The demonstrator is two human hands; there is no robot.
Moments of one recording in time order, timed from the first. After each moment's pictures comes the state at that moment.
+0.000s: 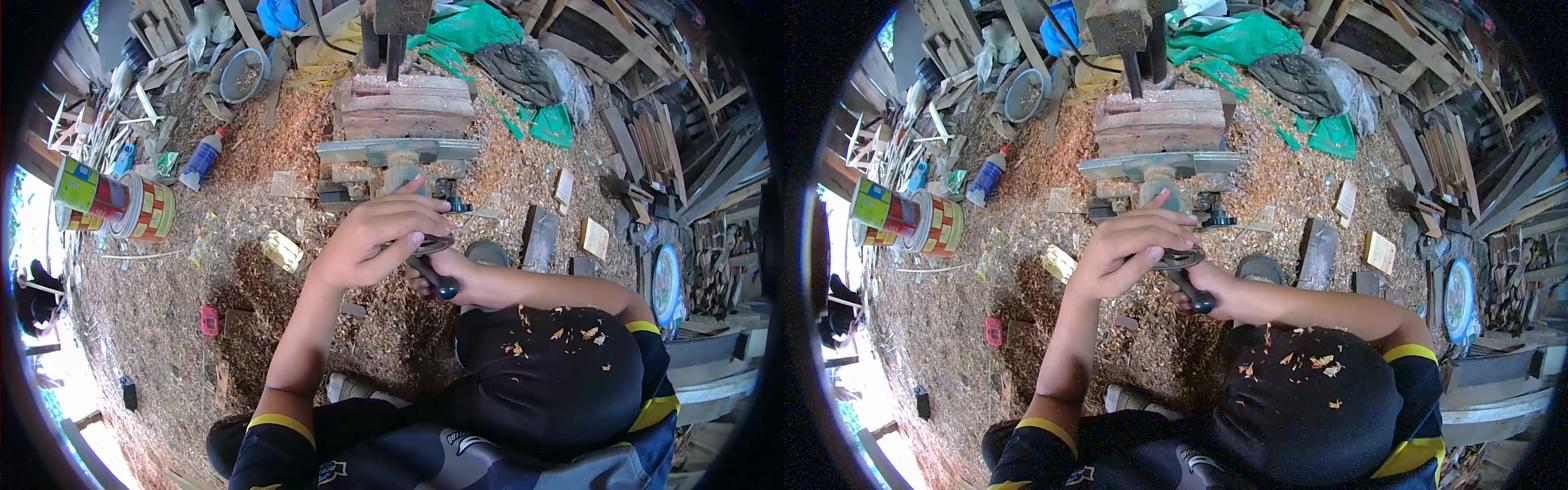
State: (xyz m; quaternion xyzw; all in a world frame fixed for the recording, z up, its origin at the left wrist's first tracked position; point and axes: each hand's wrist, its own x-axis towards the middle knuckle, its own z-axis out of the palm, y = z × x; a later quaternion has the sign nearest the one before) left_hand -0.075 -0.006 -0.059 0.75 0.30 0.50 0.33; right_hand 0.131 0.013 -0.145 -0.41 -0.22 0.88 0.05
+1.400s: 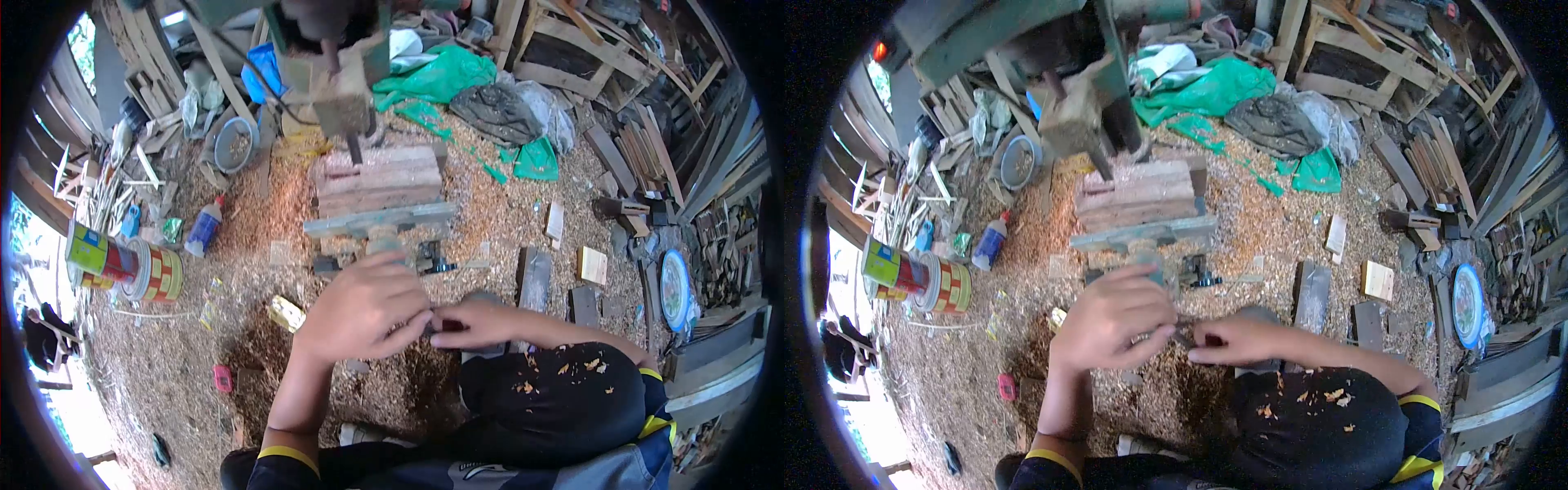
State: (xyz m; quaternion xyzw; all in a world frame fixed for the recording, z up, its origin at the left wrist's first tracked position) left_hand -0.060 0.011 0.010 0.85 0.35 0.35 0.16; right_hand 0.197 0.062 -0.075 -0.25 -0.84 0.43 -0.19
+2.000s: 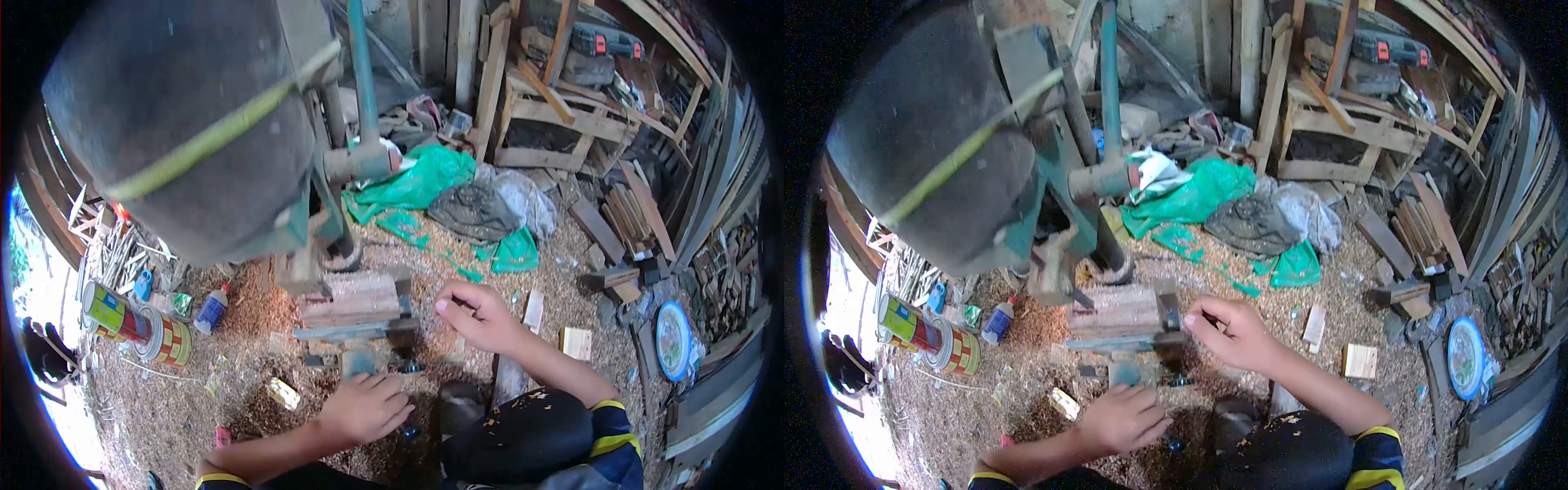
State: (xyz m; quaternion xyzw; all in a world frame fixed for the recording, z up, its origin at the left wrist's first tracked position) left_hand -0.014 0.016 0.022 0.88 0.43 0.17 0.12; right_hand 0.208 0.182 0.035 -0.28 -0.77 0.48 0.32
